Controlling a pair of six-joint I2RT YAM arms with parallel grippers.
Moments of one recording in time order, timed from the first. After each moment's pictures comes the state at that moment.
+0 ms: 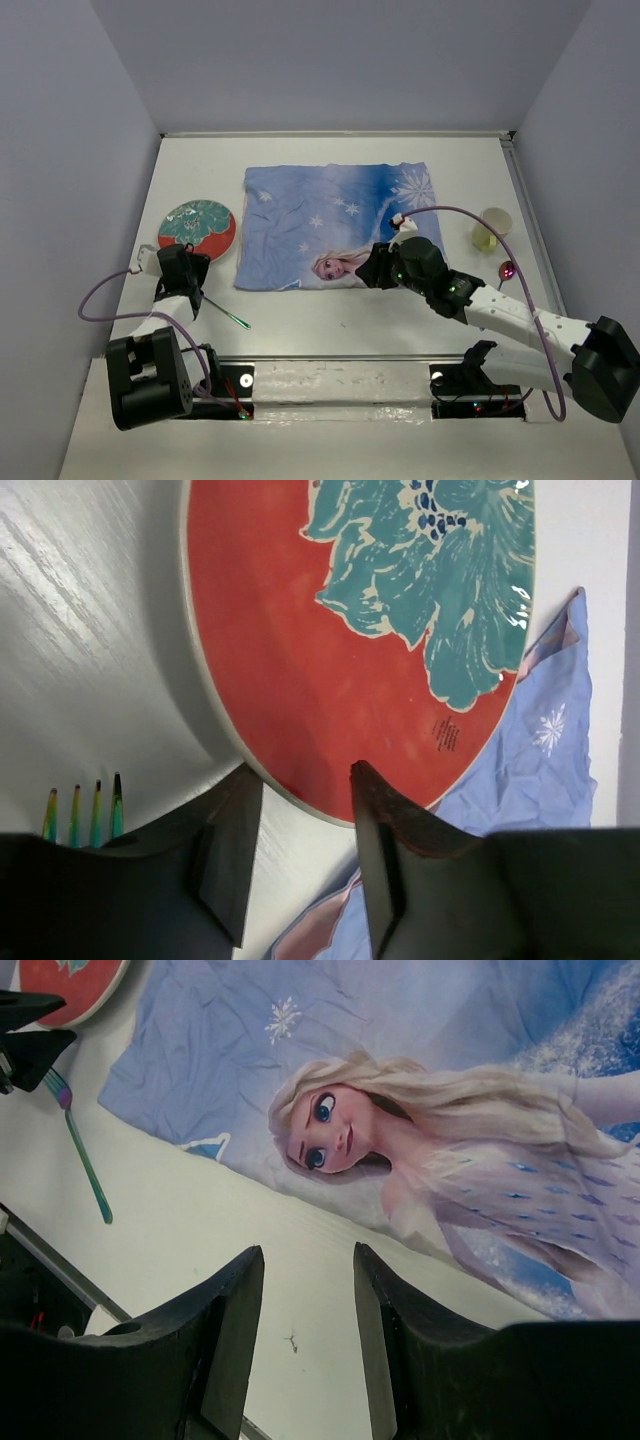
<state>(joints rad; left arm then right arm) 0.23 1.12 0.27 0.22 -0.10 -1.04 0.79 1.07 0.58 0.01 0.07 0.60</state>
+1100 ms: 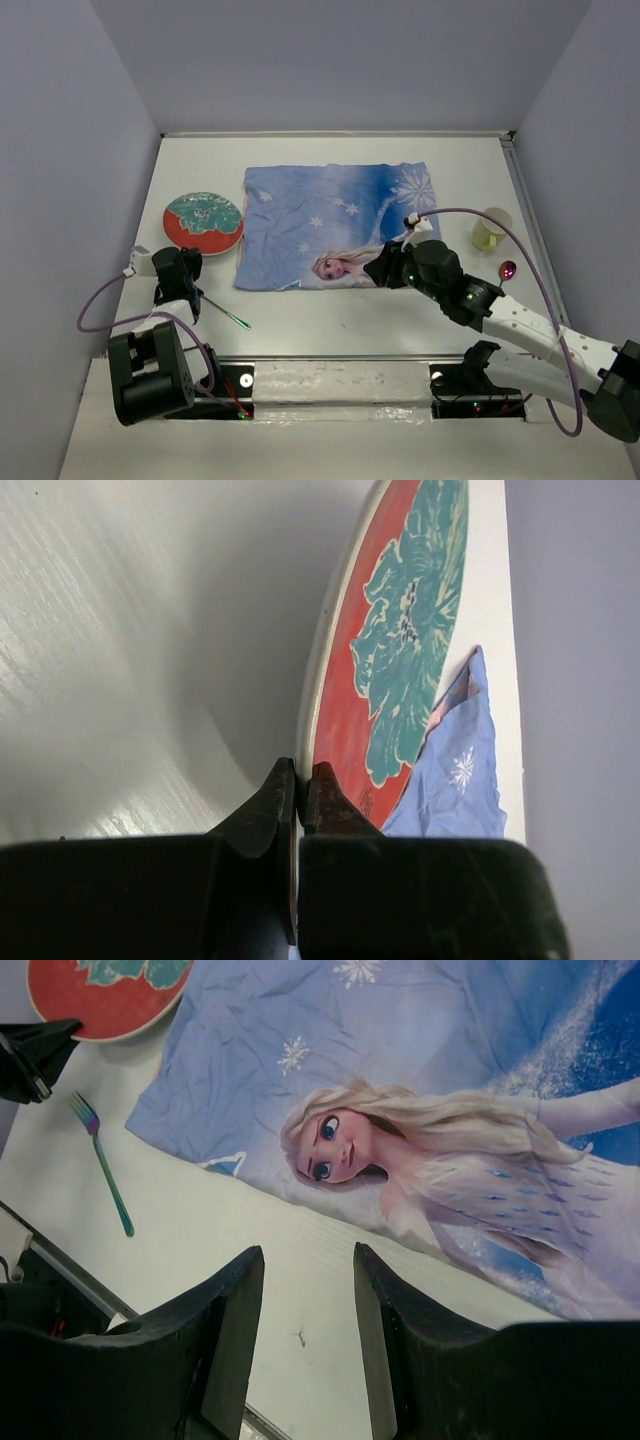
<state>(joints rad) 0.26 1.18 0.21 0.51 -0.10 -1.13 0.81 0.93 0.58 -0.08 0.12 0.60</state>
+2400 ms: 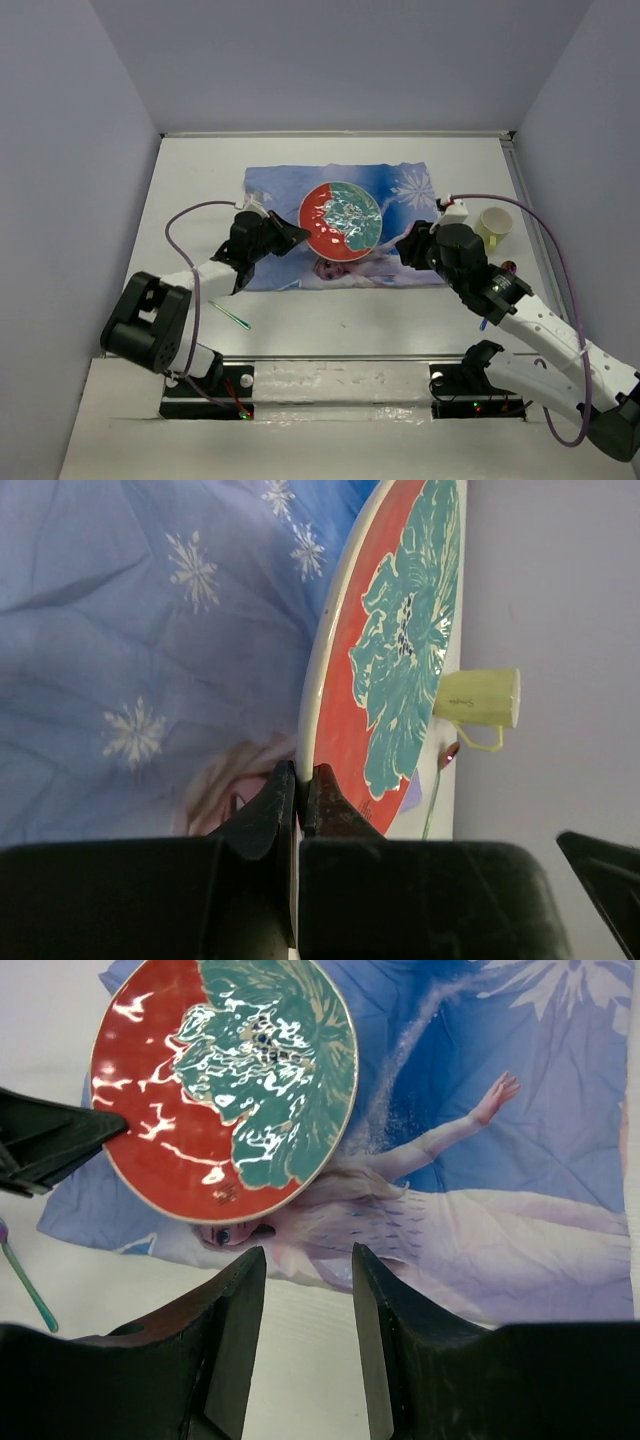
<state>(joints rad) -0.40 1.35 0.51 0.49 0.24 -1.05 0.67 0.84 0.74 -0.33 0.30 0.52</state>
